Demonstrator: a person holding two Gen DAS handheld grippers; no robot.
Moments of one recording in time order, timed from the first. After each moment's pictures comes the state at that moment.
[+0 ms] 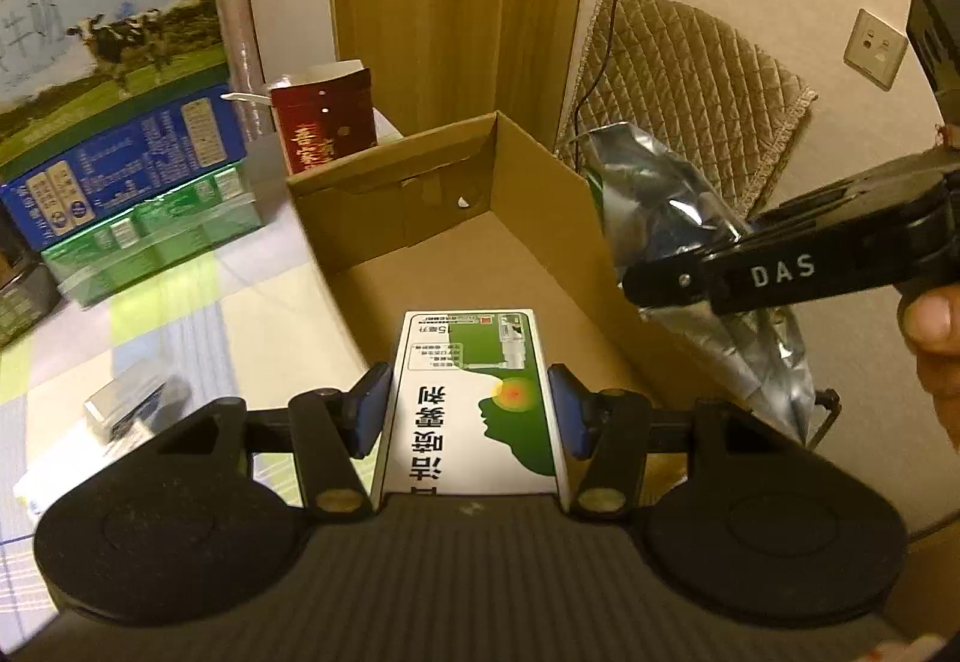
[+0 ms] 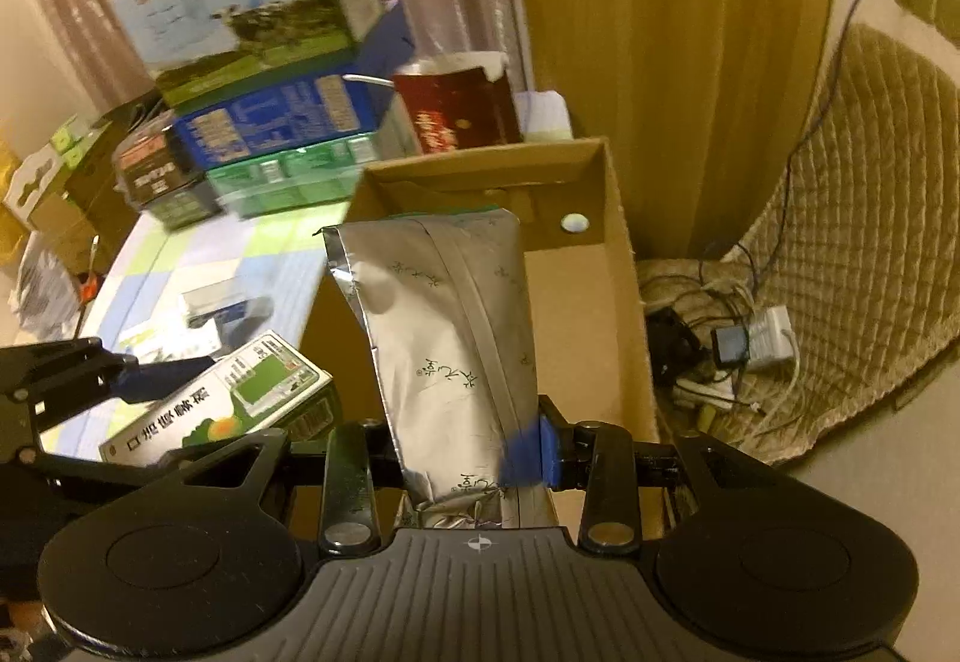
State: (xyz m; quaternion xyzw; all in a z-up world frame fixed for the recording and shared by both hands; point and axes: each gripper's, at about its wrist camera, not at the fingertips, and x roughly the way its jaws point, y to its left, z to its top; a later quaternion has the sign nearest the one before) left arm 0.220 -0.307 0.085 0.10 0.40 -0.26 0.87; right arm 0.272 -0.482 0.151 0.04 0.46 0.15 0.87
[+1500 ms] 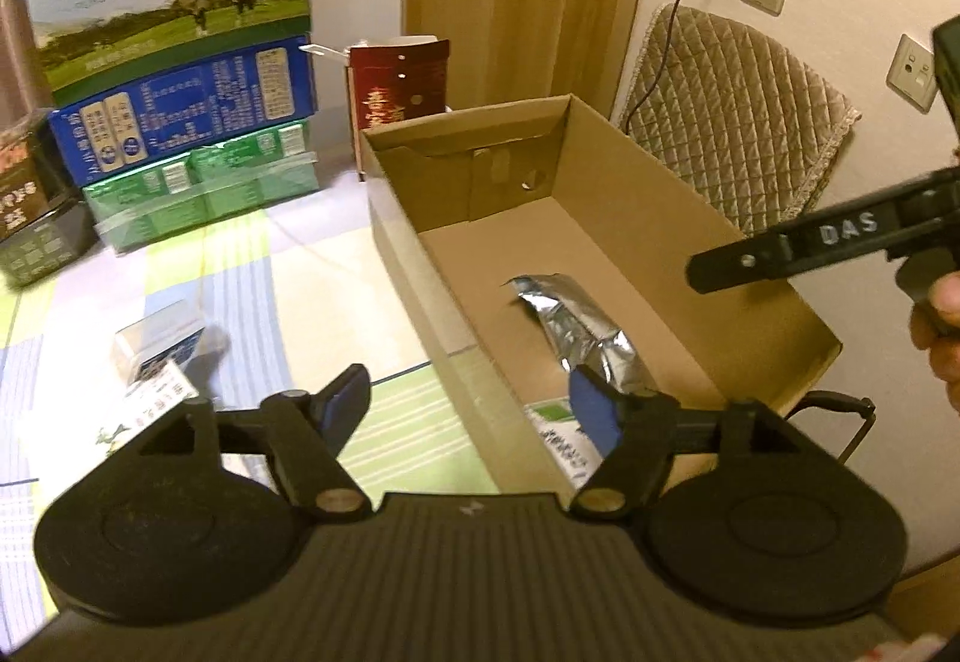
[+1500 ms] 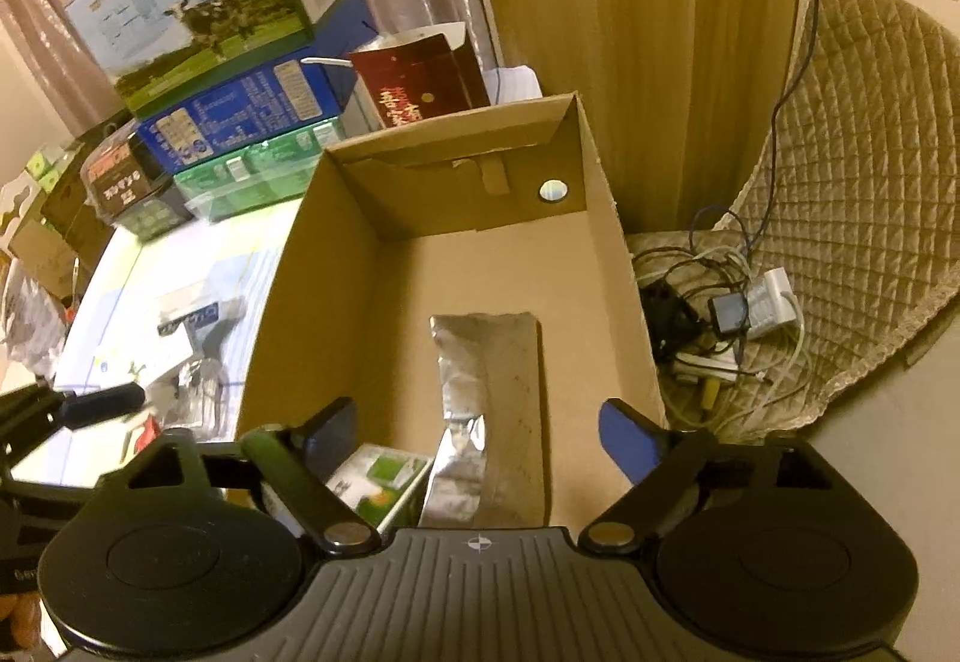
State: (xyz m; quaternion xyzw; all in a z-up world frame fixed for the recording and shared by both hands) left arm 0.207 -0.253 0.057 0.07 0.39 -0.22 0.89; right arm 0.263 -0.477 0.130 0.05 0.46 0.13 0.87
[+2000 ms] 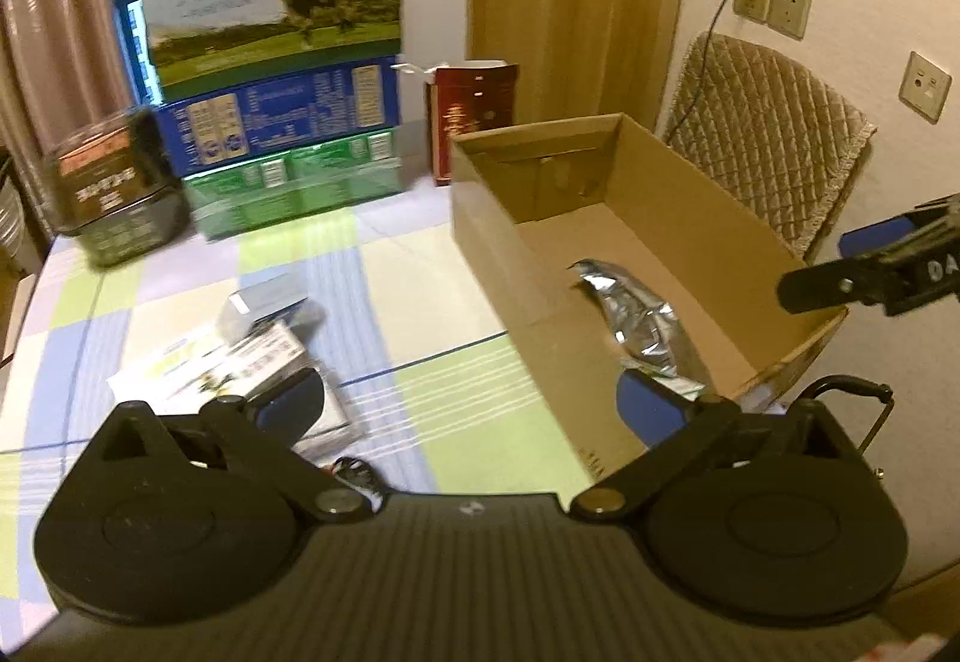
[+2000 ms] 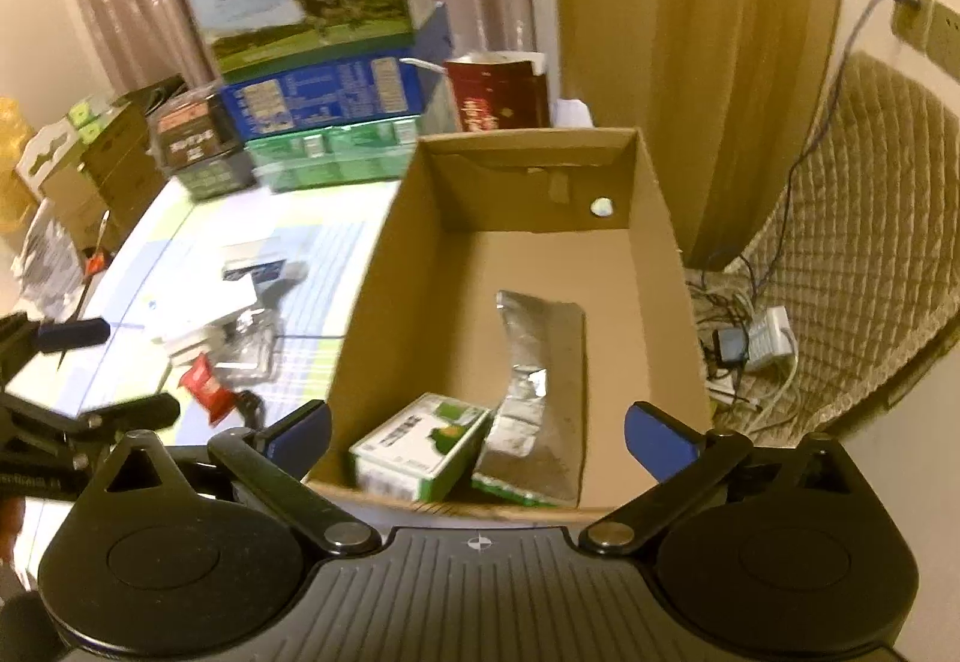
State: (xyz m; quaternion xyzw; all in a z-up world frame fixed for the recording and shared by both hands) left arm 0.153 -0.188 0.079 0.07 0.37 -0.18 0.91; right arm 0.187 -0.434 0.159 -0.01 0.43 0.16 0.89
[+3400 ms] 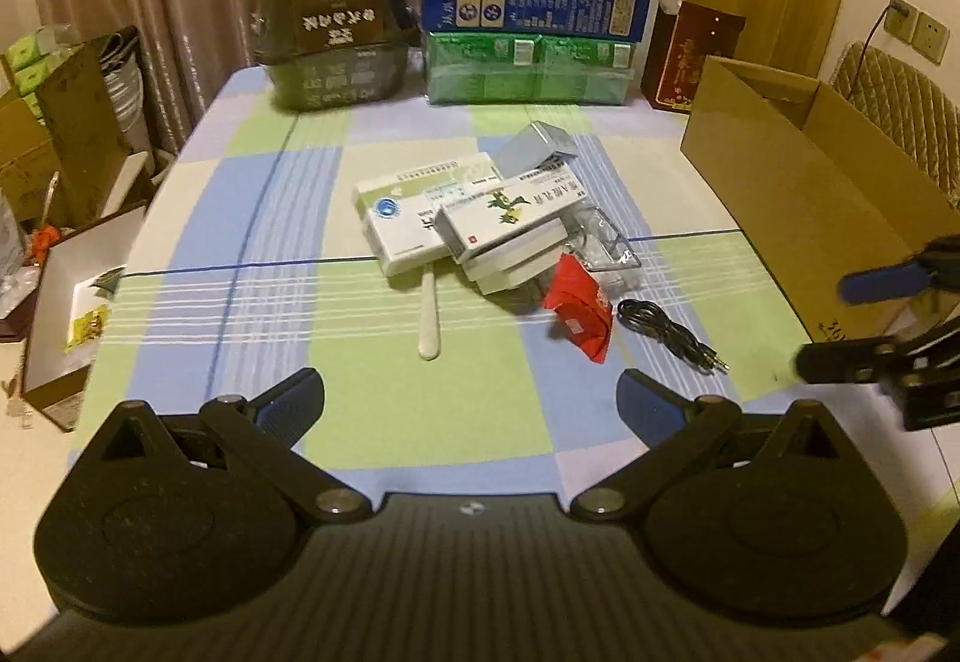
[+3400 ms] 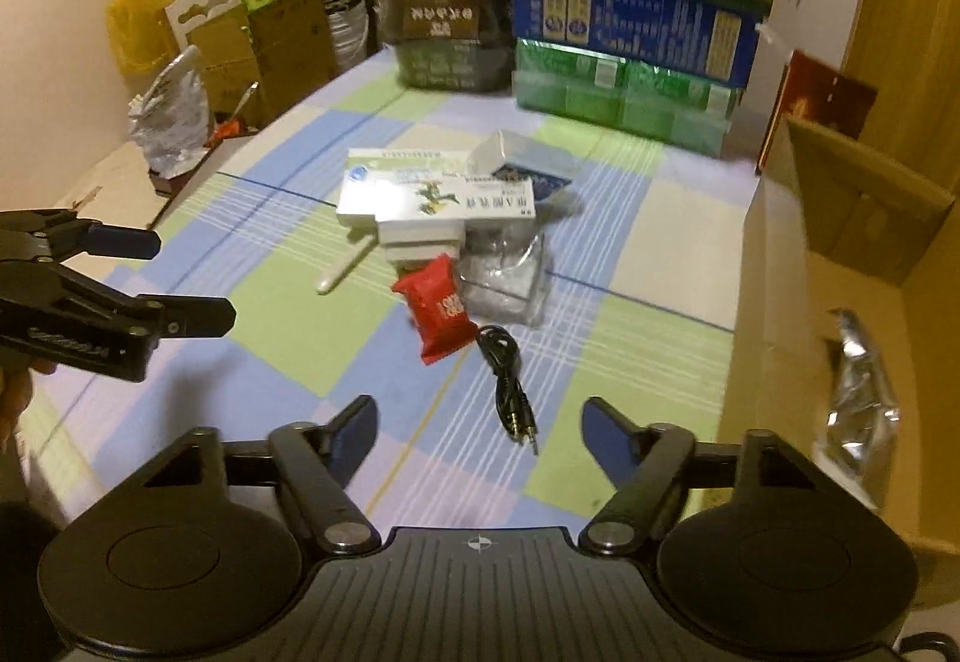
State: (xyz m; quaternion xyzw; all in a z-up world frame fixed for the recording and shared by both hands) left arm 0.129 -0.001 0.002 0.01 0.40 -0.07 0.91; right arm 0.154 -0.234 0.044 -0.11 0.41 0.29 0.86
